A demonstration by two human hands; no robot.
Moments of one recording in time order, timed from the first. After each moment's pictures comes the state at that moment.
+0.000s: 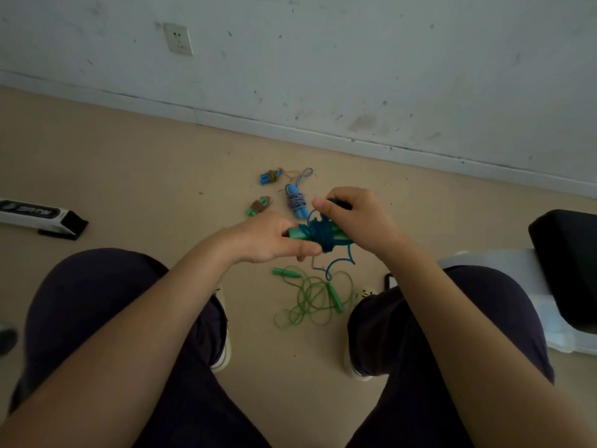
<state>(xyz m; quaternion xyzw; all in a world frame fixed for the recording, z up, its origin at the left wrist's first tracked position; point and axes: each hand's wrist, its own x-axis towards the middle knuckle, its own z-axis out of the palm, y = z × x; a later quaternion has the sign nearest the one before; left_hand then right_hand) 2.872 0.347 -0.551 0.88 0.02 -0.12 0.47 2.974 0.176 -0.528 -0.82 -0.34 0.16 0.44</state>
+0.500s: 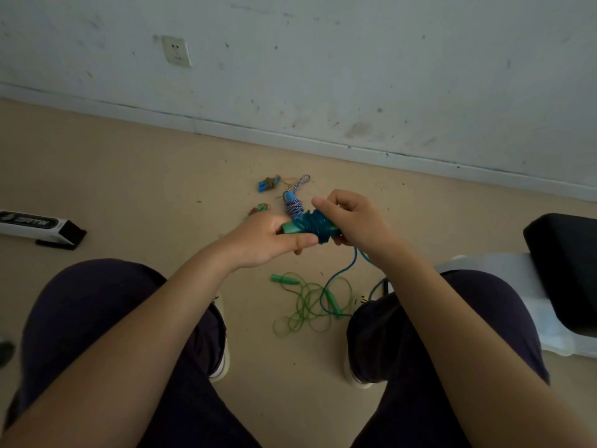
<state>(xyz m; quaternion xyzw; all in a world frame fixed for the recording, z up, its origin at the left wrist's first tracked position) 2.871 0.345 -0.547 0.86 0.06 -0.04 0.50 2.977 0.177 -0.532 -0.77 -0.26 0.22 0.54</state>
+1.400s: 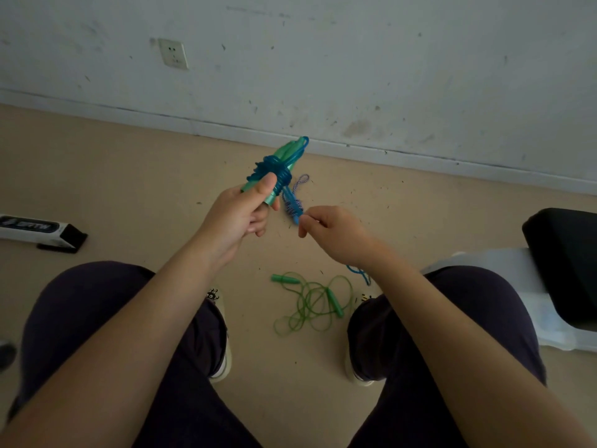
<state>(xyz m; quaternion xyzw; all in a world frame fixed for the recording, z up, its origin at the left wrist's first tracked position) 2.868 0.355 -0.534 0.67 0.15 0.10 0.72 2.962 0.184 -0.531 -0.86 -0.36 0.19 0.32</state>
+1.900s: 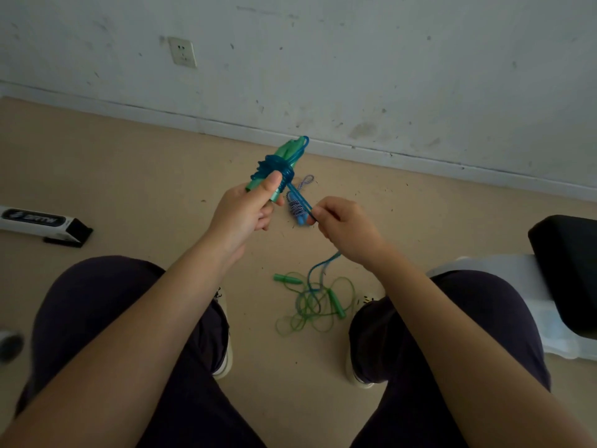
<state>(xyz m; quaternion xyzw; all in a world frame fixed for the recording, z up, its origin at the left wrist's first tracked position) 2.871 0.352 -0.533 0.66 0.23 0.15 0.70 2.964 0.187 -0.535 -0.82 -0.30 0.19 0.45</state>
